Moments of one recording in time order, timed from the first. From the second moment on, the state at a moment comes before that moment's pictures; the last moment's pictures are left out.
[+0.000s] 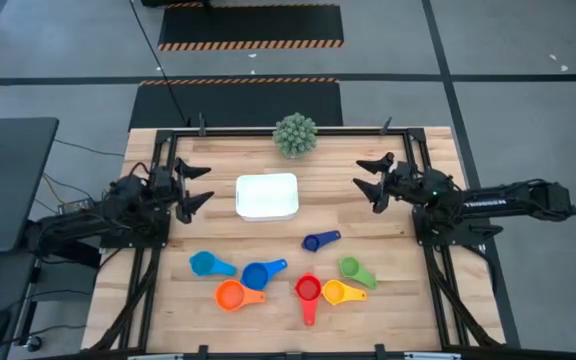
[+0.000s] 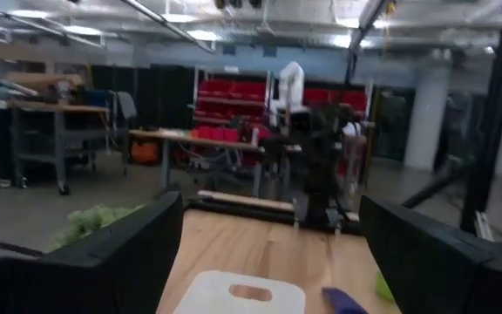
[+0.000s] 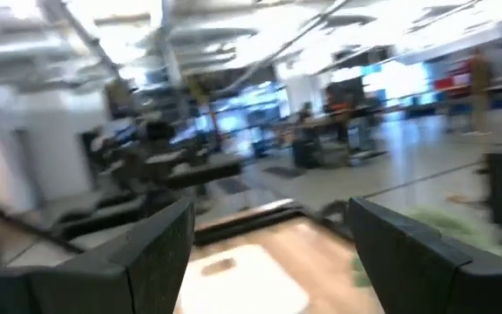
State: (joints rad) left arm 0.30 0.17 0.12 0.26 0.06 -0.10; right arm -0.24 0.74 0.08 0.91 0.05 0.16
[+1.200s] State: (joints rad) left arm -0.30 0.73 0.37 -0.01 -0.01 -0.29; right arm 0.10 1.08 0.40 0.54 0.25 0.08
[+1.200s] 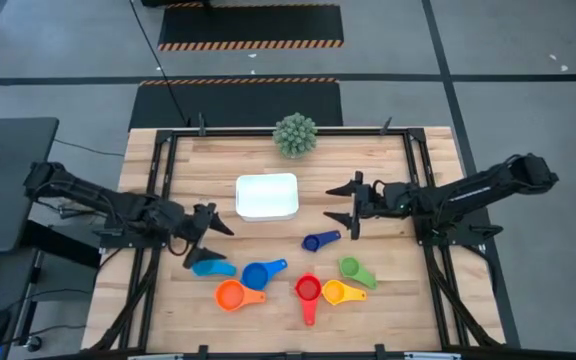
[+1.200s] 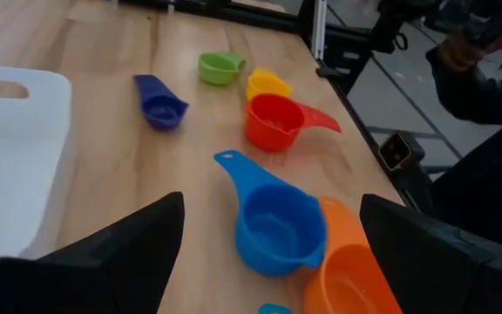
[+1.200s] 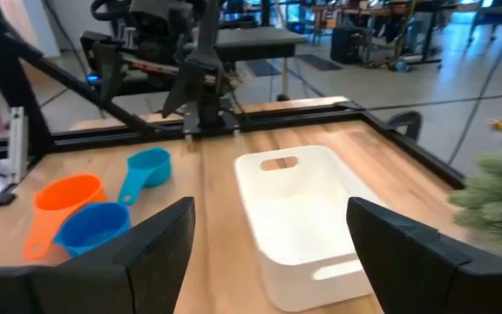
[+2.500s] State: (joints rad) left arm -0.56 1.20 0.54 0.05 -0.16 -0.54; right arm 0.35 1.67 1.01 0.04 0.27 0.15
